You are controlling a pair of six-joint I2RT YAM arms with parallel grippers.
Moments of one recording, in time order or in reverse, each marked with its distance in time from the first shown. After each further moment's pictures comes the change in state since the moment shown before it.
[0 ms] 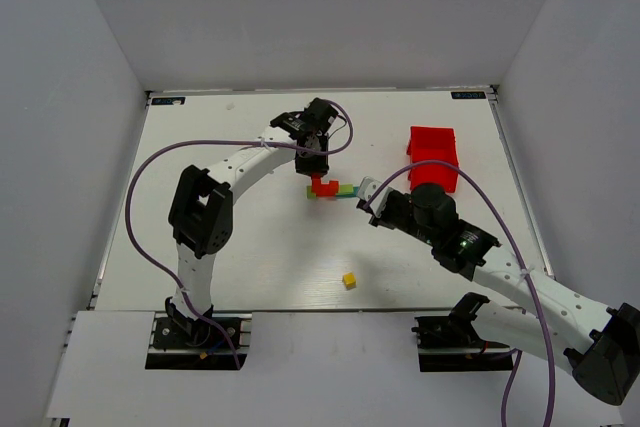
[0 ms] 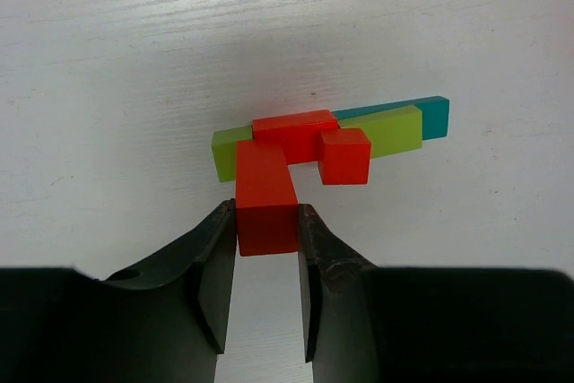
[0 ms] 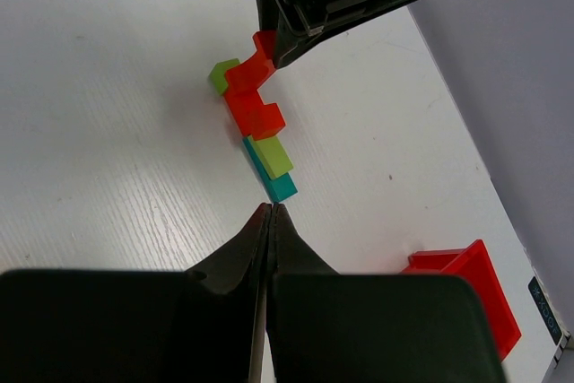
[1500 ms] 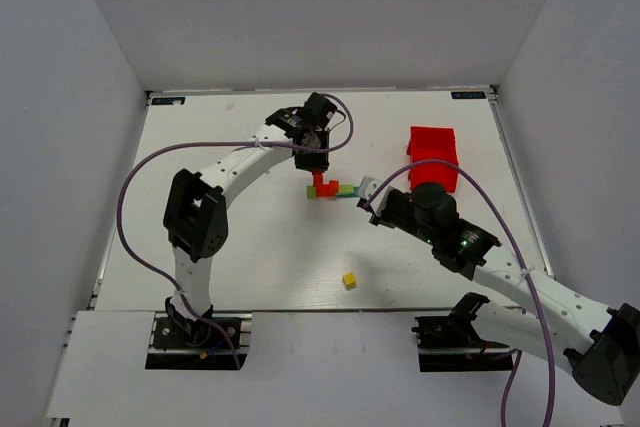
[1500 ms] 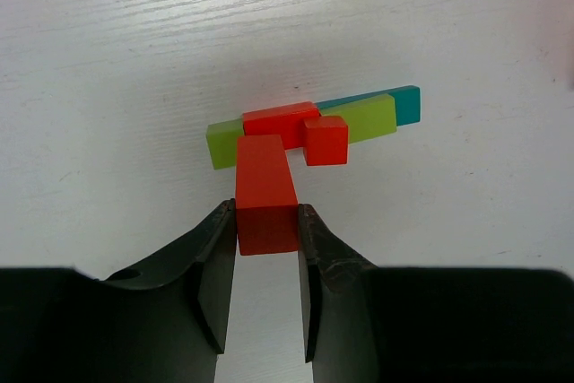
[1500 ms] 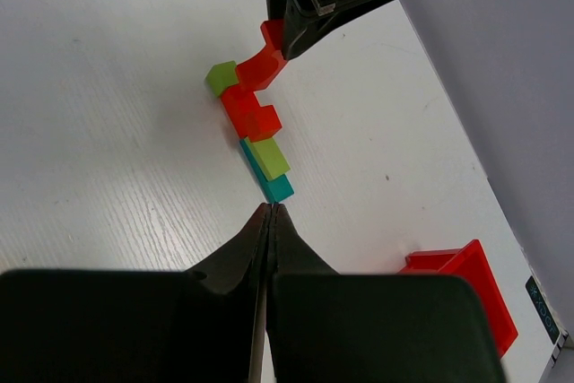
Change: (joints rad) left arm -0.006 -0.044 0.022 -0.018 0.015 0.025; right arm -0.002 0.000 0.006 0.000 0.000 0.000
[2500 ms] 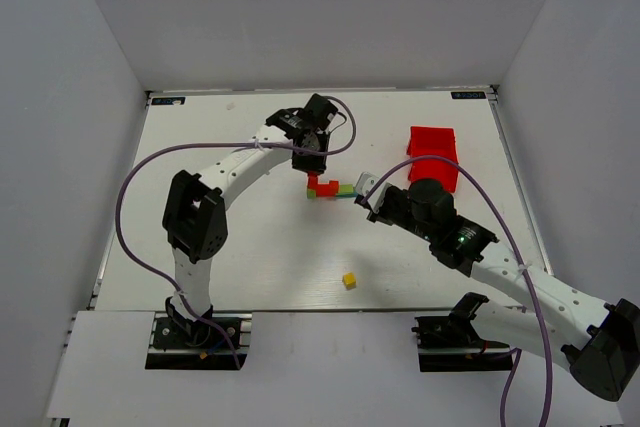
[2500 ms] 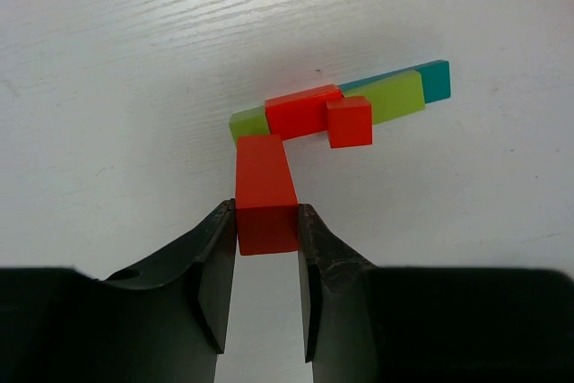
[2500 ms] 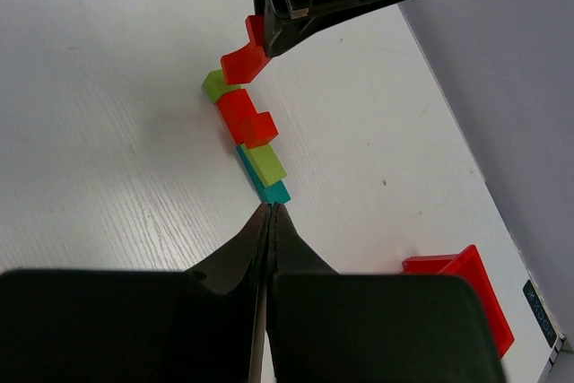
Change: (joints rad) left arm -0.010 -0.010 -0.002 -0.039 -0.019 0.098; right arm 0.000 0.032 0.029 0.003 0.000 0.000
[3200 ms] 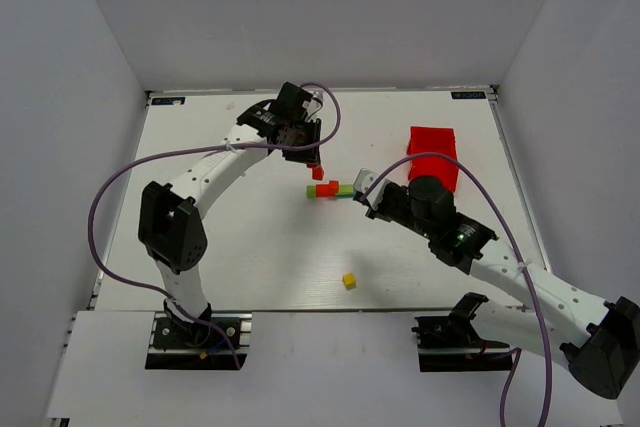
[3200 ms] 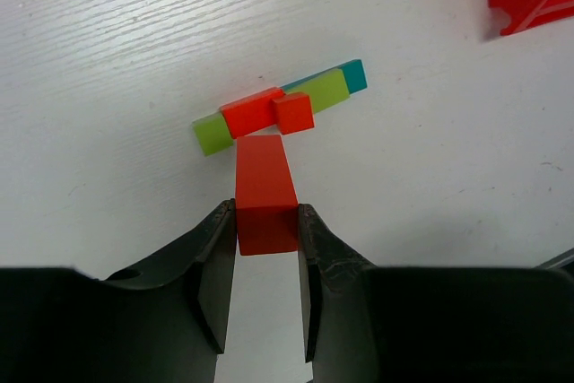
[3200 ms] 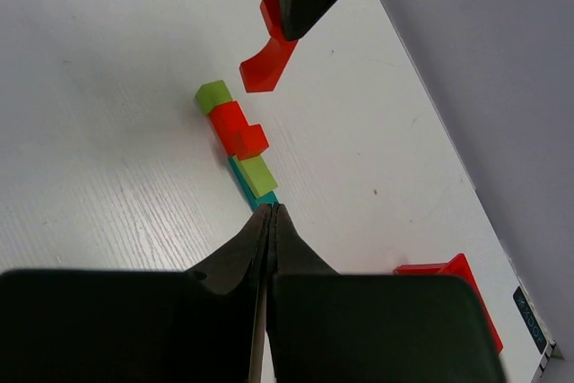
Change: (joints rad) left arm 0.084 -0.149 -0.093 0.121 0.237 0.033; right arm 0.000 0.027 0.031 0.008 0.000 -0.008
